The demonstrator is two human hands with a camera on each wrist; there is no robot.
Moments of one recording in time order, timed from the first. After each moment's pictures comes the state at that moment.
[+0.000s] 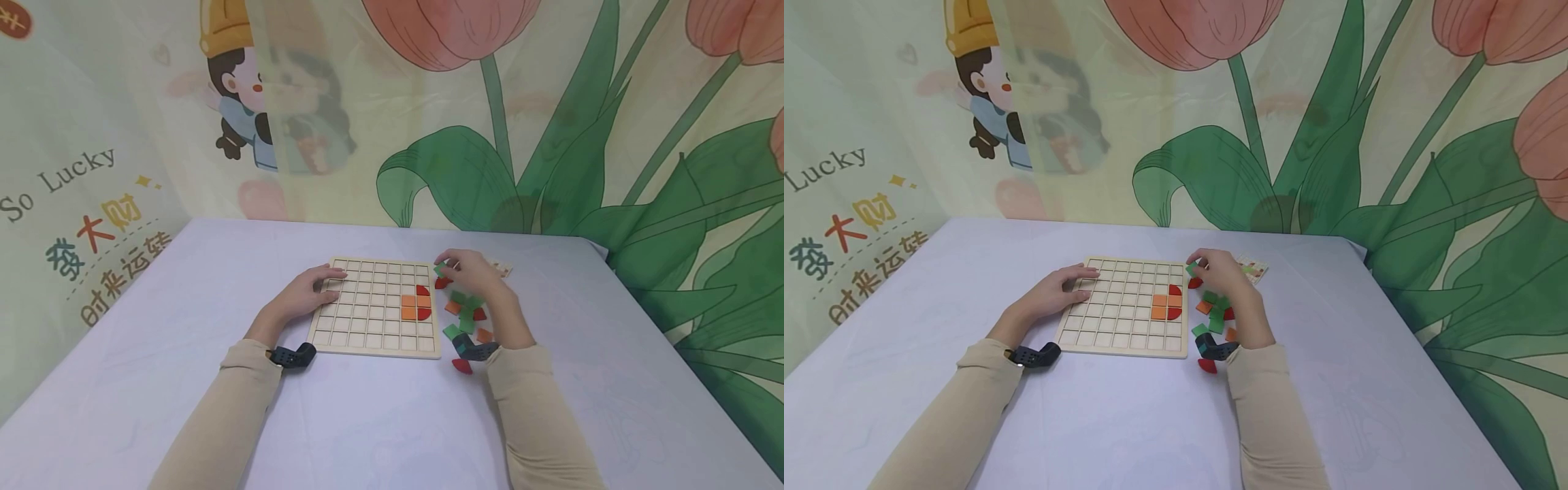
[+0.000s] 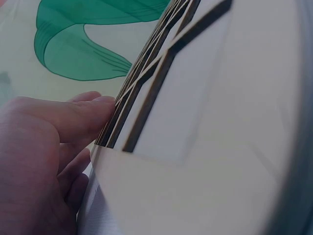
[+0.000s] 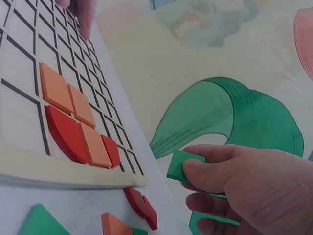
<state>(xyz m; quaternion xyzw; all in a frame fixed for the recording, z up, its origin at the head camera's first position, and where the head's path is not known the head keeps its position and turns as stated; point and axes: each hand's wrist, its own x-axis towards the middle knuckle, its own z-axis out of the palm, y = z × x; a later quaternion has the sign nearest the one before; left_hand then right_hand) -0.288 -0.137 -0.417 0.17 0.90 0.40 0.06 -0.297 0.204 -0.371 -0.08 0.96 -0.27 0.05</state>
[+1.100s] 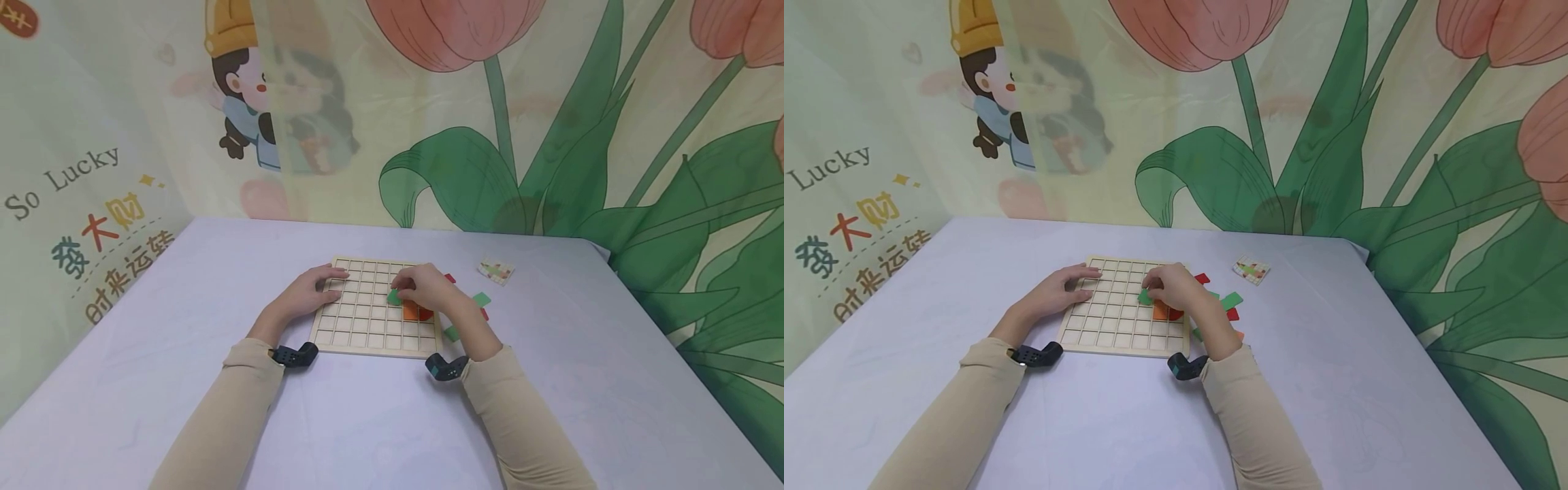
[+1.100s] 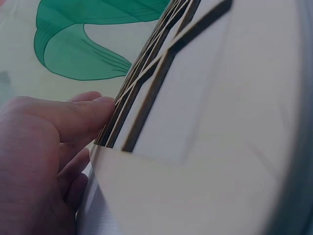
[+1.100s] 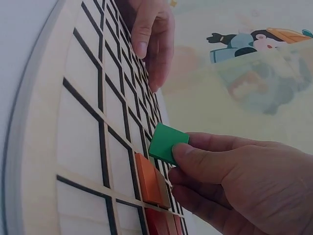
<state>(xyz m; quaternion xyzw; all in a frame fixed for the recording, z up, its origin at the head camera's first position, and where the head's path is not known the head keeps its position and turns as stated) -0.286 -0.137 -0.414 0.19 0.90 0.39 0.04 -0.286 0.133 -0.386 -0.21 0.94 -0.26 0.08</state>
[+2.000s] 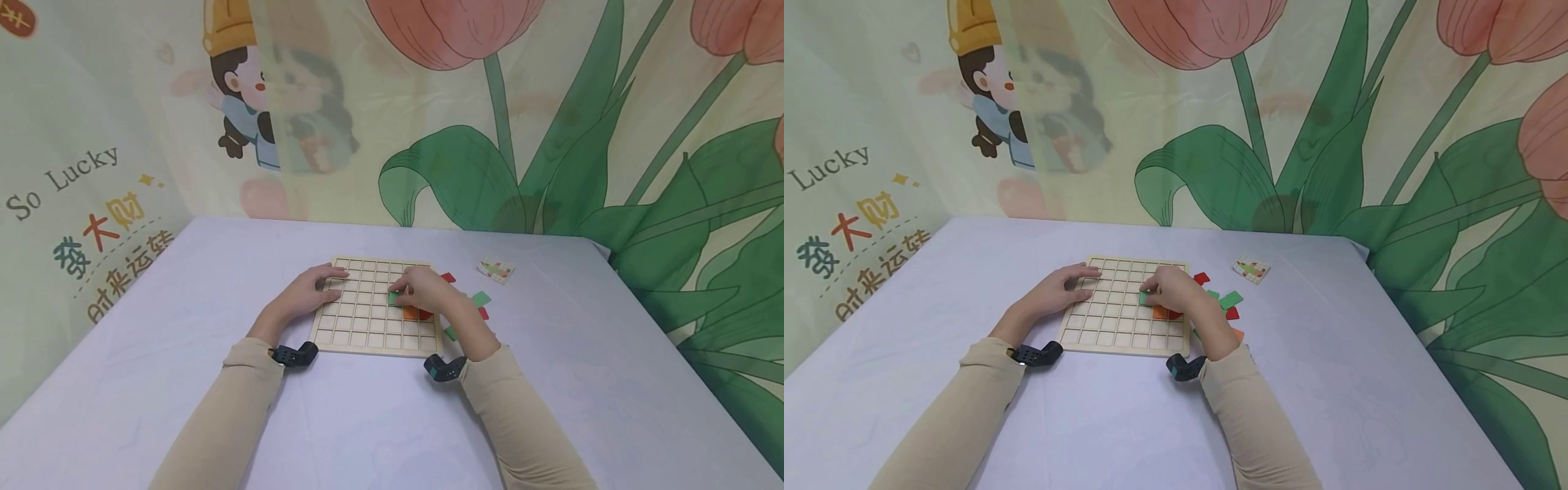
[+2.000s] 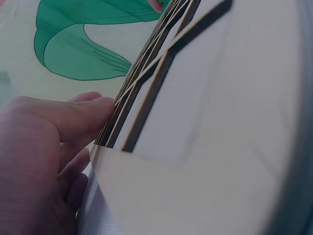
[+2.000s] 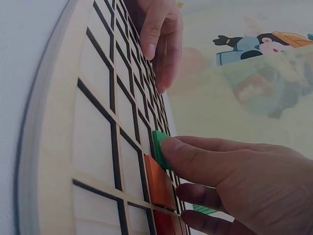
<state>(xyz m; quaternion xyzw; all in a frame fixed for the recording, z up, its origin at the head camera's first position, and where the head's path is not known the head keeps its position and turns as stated) -0.288 -0.137 -0.415 0.17 0.90 0.39 0.05 -0.284 0.130 -0.385 -0.22 0.95 -0.20 0.09</state>
